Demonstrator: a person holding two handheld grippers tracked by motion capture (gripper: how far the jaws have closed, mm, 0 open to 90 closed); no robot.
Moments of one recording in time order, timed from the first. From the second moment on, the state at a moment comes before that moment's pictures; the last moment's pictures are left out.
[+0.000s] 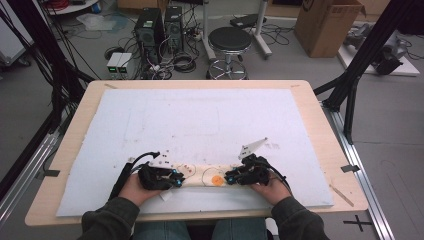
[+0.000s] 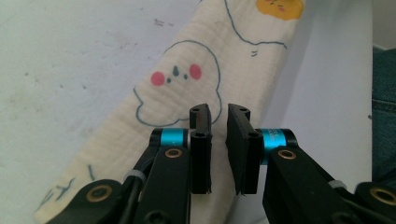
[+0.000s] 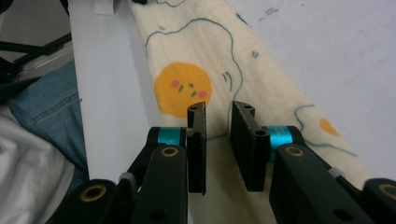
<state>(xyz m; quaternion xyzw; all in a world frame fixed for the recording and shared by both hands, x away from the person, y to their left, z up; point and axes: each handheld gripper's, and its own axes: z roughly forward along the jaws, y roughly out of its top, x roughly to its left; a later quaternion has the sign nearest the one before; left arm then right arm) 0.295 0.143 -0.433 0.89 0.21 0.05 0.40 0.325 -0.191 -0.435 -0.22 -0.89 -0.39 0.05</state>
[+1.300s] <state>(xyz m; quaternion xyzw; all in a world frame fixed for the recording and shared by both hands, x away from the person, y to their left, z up) 0.301 0.165 -0.414 0.87 0.23 0.07 0.43 0.321 -0.224 -0.421 -0.23 -0.88 -0.42 0.04</state>
